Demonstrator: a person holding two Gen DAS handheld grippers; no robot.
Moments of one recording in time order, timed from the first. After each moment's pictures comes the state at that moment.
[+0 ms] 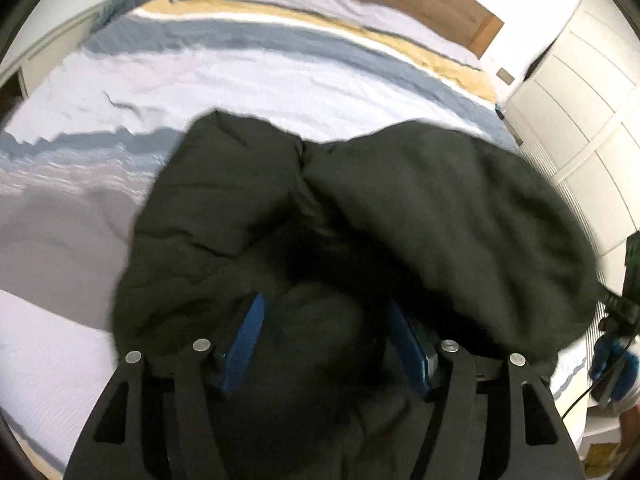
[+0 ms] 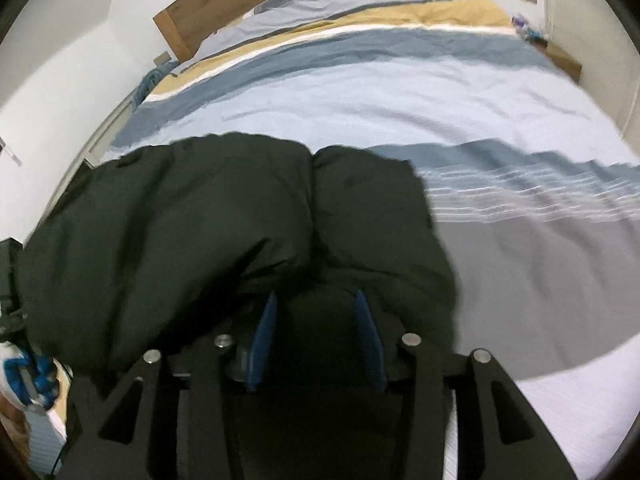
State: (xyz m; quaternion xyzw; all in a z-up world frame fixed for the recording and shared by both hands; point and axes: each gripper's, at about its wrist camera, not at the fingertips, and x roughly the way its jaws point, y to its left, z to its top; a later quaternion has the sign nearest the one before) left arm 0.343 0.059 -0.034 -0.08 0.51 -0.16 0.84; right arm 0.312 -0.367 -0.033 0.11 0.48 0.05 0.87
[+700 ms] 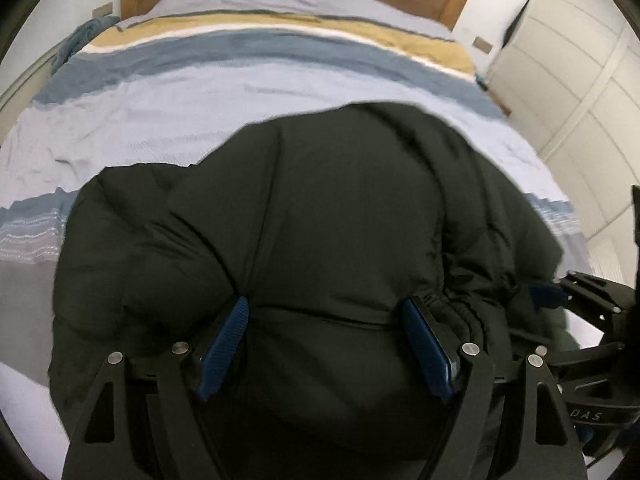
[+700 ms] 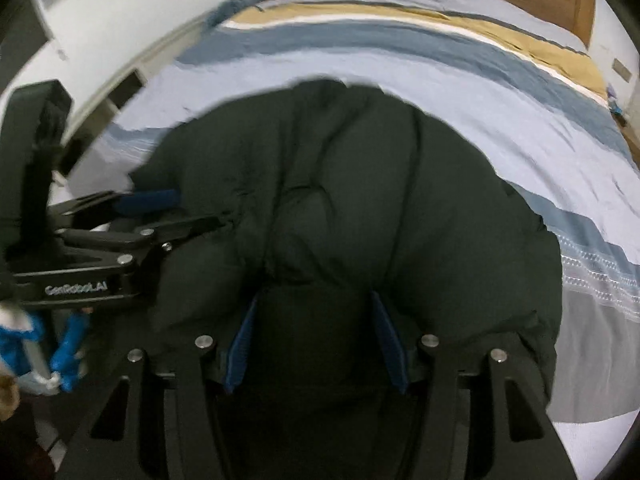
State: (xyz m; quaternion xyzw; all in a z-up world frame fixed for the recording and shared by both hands) left arm 0.410 -0.044 -0.059 -0.01 0.51 -0.19 0.84; right arm 0.361 -0.235 -0.045 -0.01 0.52 0.13 0.84
